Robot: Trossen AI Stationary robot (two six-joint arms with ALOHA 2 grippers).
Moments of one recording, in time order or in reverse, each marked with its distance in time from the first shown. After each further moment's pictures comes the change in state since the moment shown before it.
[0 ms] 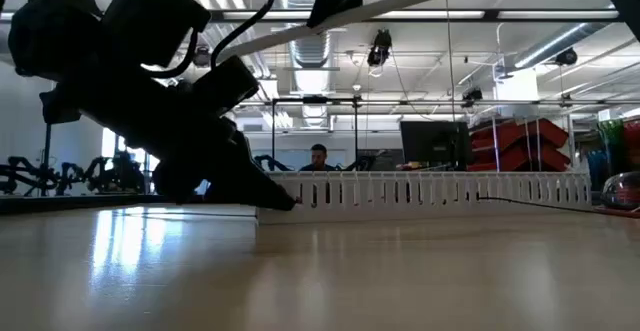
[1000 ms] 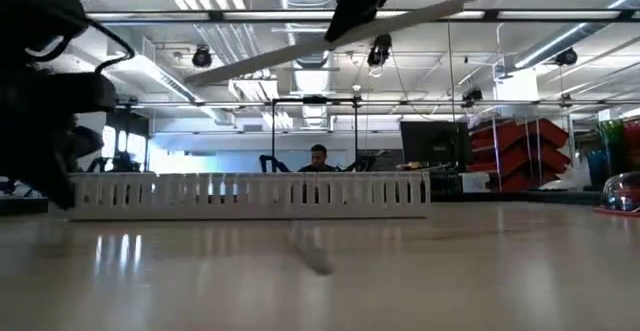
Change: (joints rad) left arm -0.009 -1.113 -0.322 -1.172 0.259 -0.341; right arm 0.121 -0.216 -0.575 0.304 -0.068 0.048
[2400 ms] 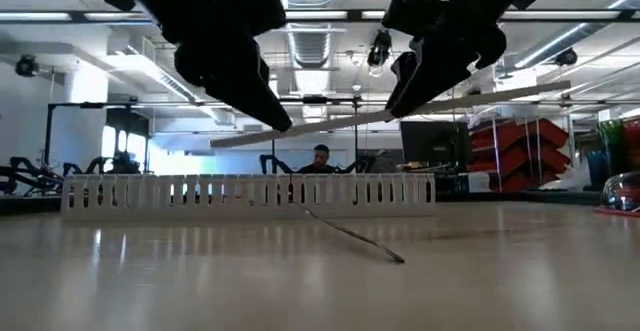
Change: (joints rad) left arm 0.153 0.827 0.628 0.351 -0.078 0.479; right arm 0.103 -0.267 -0.716 0.502 -0.031 0.051
